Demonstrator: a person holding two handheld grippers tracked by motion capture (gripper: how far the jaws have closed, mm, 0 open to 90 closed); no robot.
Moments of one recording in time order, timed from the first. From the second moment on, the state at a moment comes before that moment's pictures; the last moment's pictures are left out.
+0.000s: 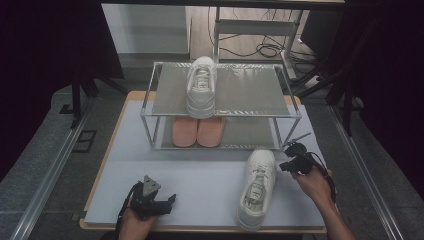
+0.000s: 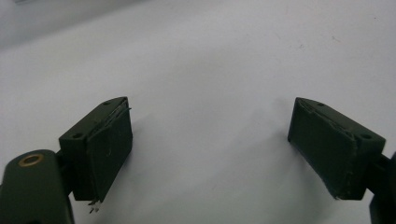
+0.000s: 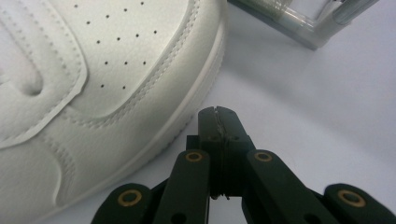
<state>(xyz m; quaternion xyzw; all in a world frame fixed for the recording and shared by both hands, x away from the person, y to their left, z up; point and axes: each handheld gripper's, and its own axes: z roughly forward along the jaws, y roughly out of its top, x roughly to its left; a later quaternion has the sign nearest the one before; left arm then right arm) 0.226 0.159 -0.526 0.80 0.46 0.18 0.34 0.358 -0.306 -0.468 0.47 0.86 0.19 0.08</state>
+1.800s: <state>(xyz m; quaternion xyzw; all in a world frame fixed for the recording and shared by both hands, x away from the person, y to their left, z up) 0.226 0.159 -0.526 0.80 0.46 0.19 0.34 0.389 -0.148 -0.474 0.32 0.92 0.22 0.02</state>
